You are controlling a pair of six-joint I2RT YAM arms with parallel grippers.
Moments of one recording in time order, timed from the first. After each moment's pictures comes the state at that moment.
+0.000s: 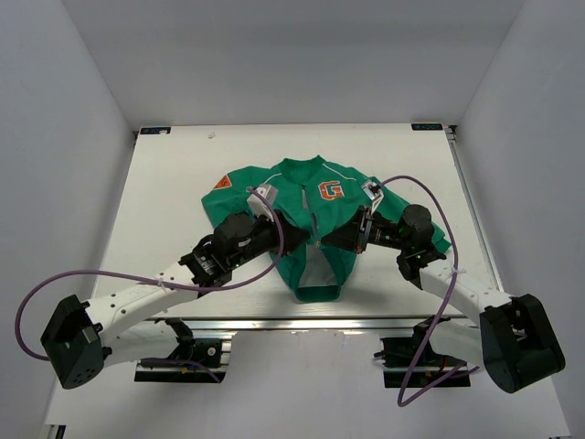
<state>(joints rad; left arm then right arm) -0.88 1.08 0.69 0.19 0.03 -0.66 0.41 1.14 0.45 0.70 -0.94 0.77</state>
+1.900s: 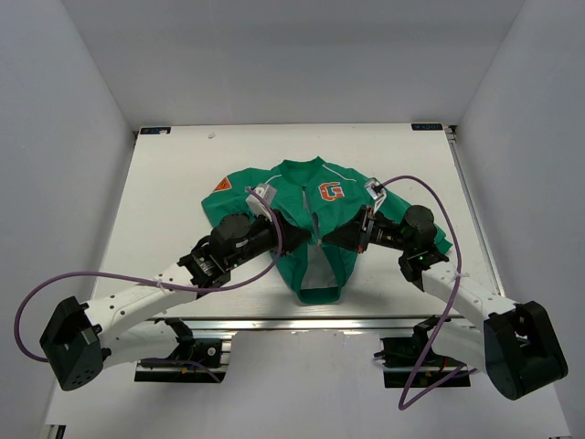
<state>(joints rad) -0.87 1.07 0.68 0.23 0.07 -0.67 0.41 1.10 0.45 0.67 -0.91 0.78</state>
